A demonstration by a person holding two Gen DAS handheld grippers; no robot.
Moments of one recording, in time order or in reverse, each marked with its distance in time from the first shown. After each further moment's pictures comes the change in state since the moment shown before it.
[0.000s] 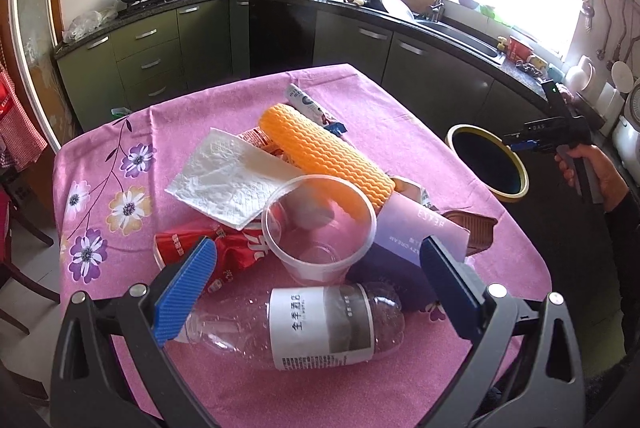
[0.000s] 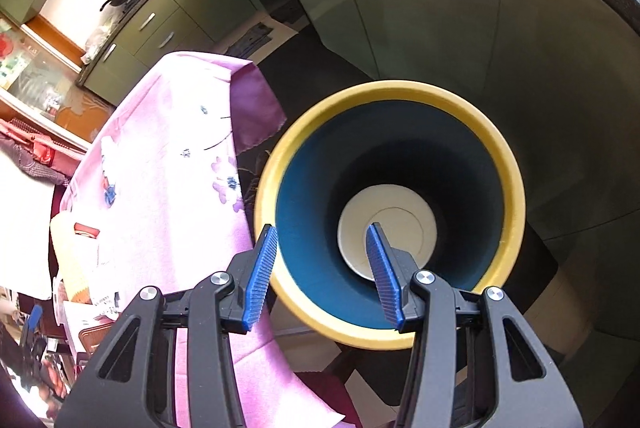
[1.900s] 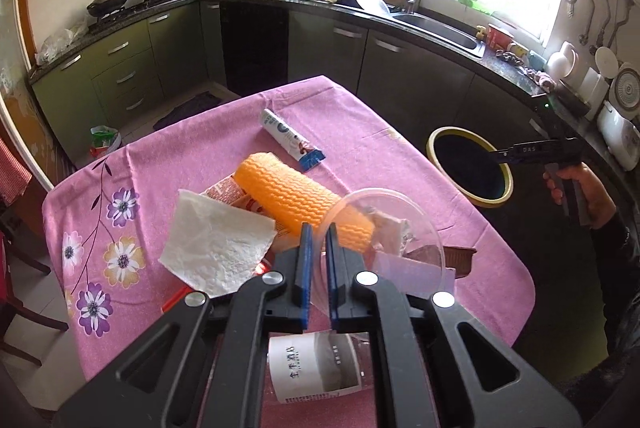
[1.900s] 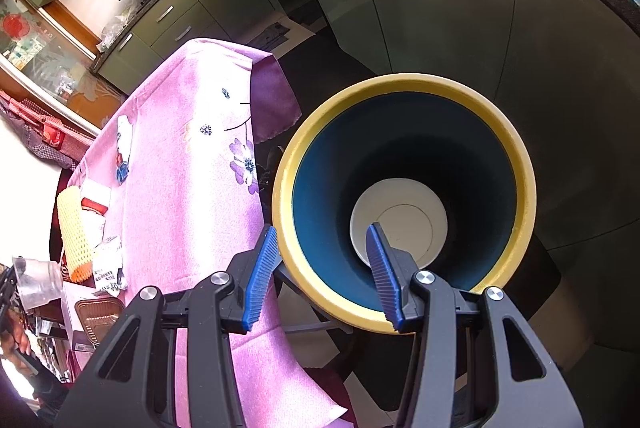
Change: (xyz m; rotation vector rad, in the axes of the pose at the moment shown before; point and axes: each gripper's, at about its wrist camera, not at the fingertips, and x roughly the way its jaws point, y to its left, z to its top) left arm -0.007 -0.018 0.058 0.092 0.037 -0.076; right arm 0.010 0.022 -0.004 -0.063 -0.013 0.018
